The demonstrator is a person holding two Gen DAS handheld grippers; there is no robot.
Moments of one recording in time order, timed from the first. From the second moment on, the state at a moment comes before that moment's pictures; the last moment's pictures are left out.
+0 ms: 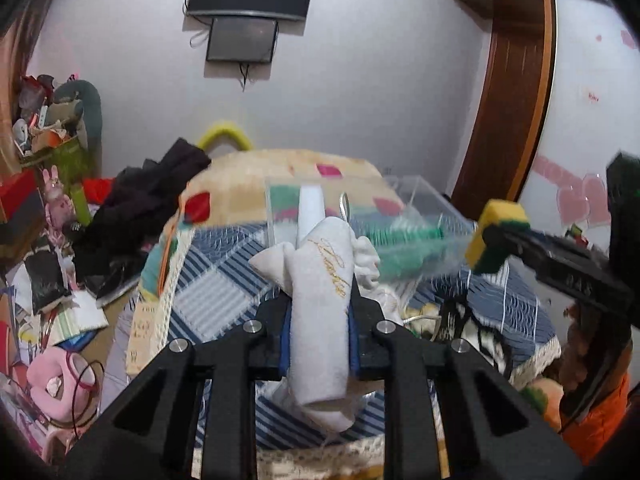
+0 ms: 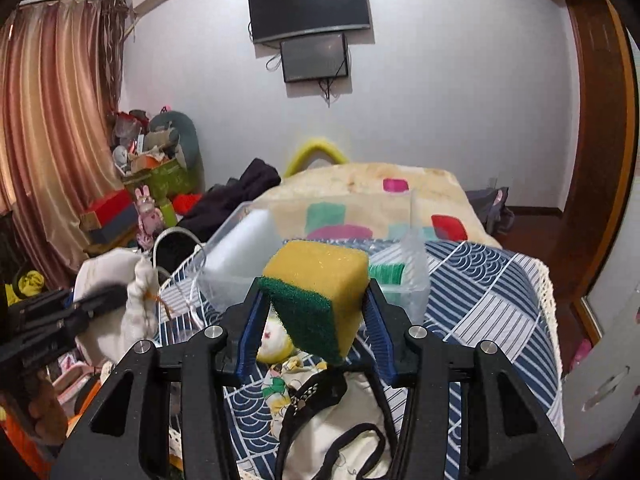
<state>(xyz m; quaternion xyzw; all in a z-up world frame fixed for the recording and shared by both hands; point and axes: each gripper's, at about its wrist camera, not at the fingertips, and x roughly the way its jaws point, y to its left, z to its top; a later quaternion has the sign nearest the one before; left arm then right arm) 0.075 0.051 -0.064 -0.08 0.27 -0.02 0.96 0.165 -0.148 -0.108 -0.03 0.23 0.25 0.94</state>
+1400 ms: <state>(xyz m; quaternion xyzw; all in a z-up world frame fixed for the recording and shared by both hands) 0.240 0.020 -0.092 -0.09 0.33 -0.05 0.94 0.242 -0.138 -0.135 -0.04 0.29 0.23 0.93</state>
